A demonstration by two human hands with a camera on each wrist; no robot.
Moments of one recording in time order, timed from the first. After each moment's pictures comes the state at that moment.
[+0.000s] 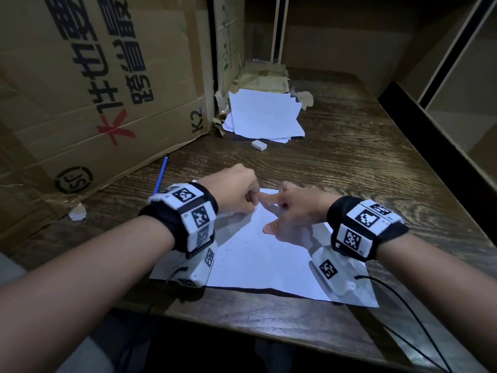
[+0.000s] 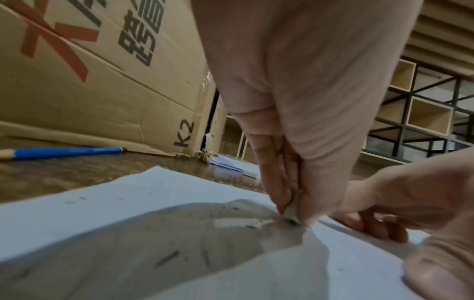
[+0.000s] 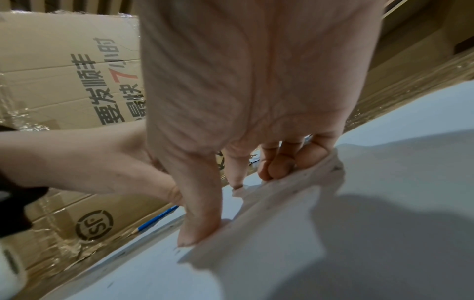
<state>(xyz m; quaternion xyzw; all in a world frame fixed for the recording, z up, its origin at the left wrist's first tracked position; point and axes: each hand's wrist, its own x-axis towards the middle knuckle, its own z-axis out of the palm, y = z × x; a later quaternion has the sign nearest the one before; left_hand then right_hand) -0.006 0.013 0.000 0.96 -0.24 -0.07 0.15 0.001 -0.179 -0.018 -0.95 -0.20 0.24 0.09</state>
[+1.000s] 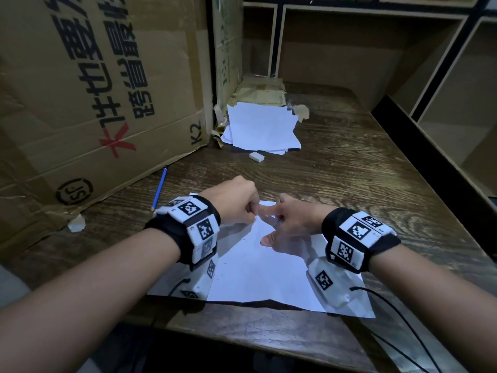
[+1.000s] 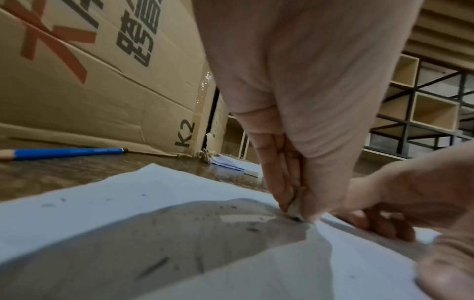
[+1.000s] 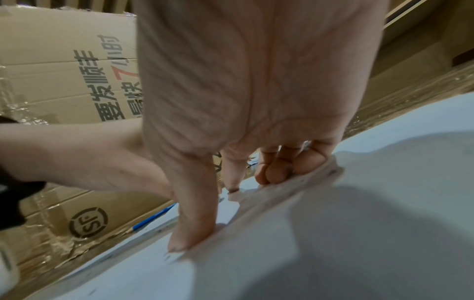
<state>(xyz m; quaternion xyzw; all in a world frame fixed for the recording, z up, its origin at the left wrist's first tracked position) -0.003 0.008 -0.005 0.96 -0.24 -0.06 0.14 0.000 -0.175 -0.018 -0.95 -0.18 0.24 0.08</state>
